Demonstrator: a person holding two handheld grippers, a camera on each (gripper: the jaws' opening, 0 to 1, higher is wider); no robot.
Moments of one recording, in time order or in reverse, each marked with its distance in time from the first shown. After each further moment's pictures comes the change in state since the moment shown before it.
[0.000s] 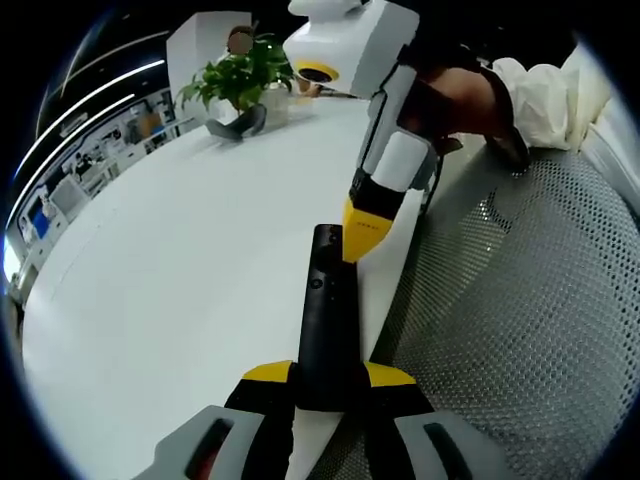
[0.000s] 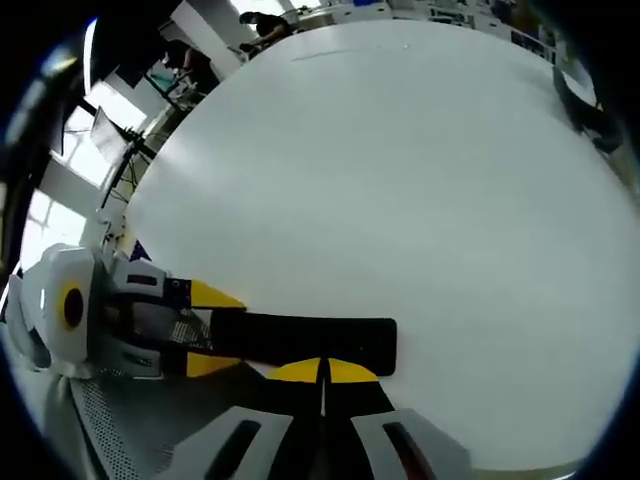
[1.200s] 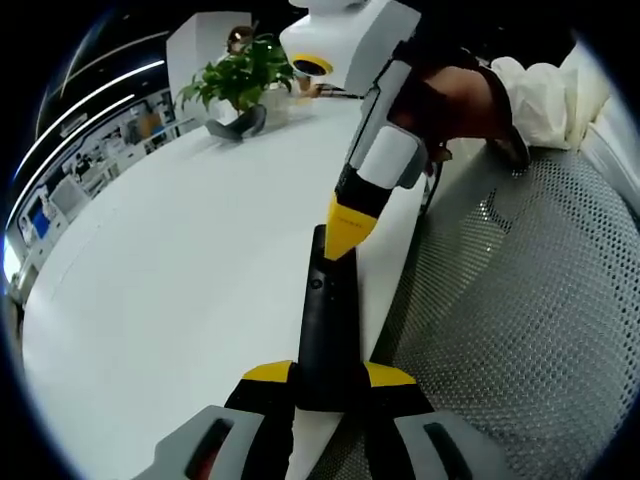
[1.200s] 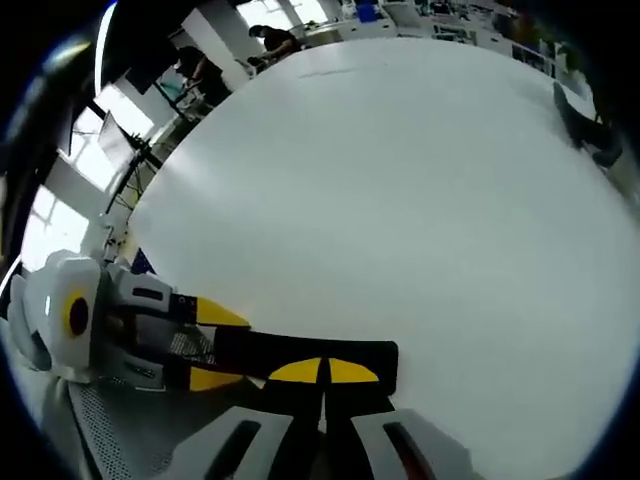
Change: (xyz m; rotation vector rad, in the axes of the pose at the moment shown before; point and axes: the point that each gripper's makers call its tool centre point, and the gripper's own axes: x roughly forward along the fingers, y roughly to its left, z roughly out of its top) left arm 0.000 0.000 0.000 0.000 -0.001 0.000; right arm 0.003 0.002 0.012 -0.043 -0.066 -0.003
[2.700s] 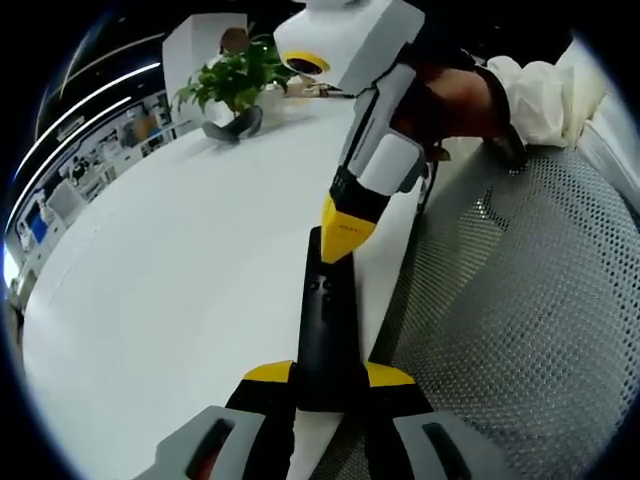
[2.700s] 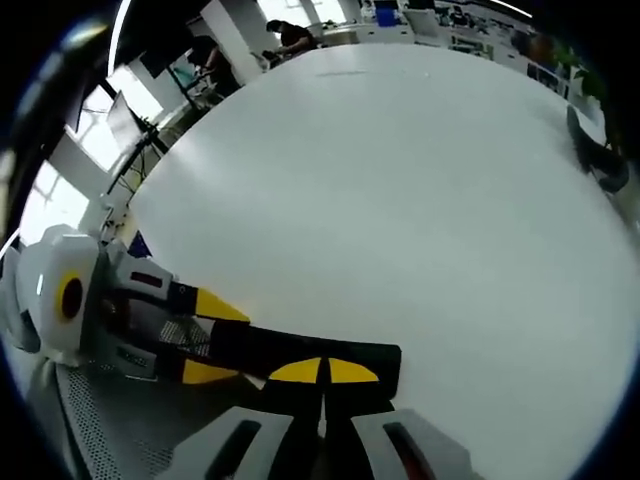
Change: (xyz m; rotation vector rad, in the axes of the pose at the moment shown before) left arm 0.001 -0.002 0.001 0.022 0.006 -0.010; right arm 0.000 0.003 0.002 -0.089 -0.012 -0.020
